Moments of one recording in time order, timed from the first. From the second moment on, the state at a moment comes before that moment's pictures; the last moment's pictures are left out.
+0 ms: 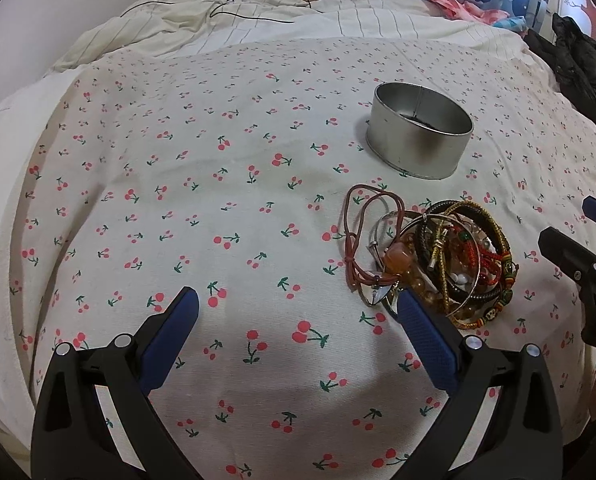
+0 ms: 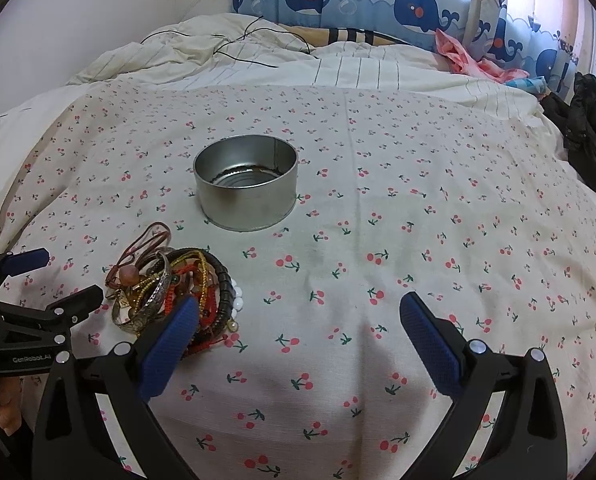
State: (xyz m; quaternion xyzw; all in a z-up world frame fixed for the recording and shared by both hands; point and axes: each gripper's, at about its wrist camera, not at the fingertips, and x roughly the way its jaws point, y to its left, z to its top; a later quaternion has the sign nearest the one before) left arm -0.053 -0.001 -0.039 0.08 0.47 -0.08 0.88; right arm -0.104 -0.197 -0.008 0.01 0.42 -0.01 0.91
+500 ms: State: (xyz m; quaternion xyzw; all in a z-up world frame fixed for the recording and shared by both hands) left arm -0.046 0.015 -0.038 0.08 0.47 -0.07 0.88; right arm -0.108 -0.169 0.001 -0.01 0.39 0.05 0.92
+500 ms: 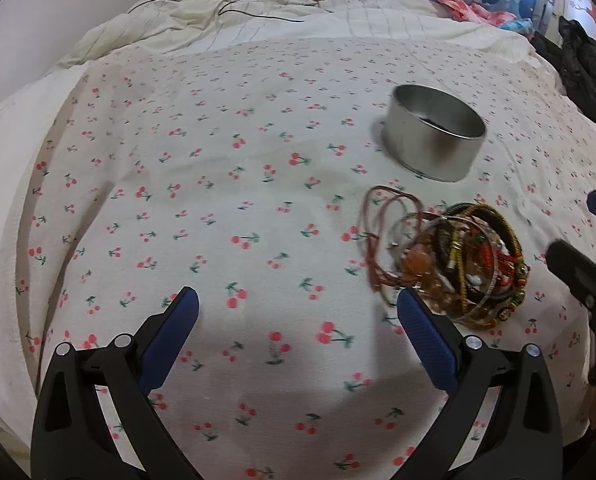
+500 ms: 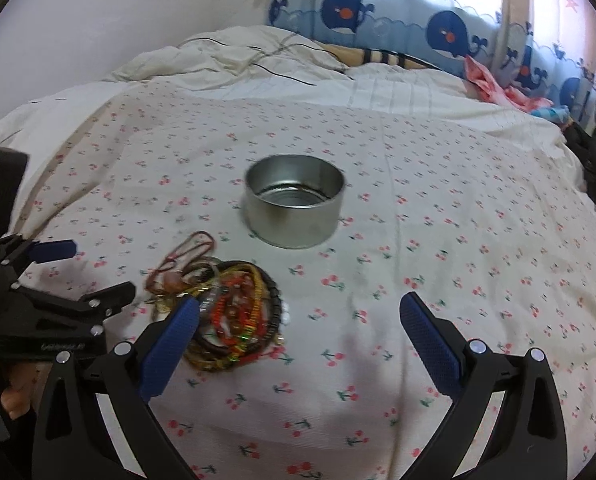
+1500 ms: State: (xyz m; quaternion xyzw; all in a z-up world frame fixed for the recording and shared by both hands) left arm -0.021 0.050 -0.036 0.02 0.48 -0.04 0.88; right arm -0.073 -0.134 -0.027 0.01 0.43 0.15 0.89
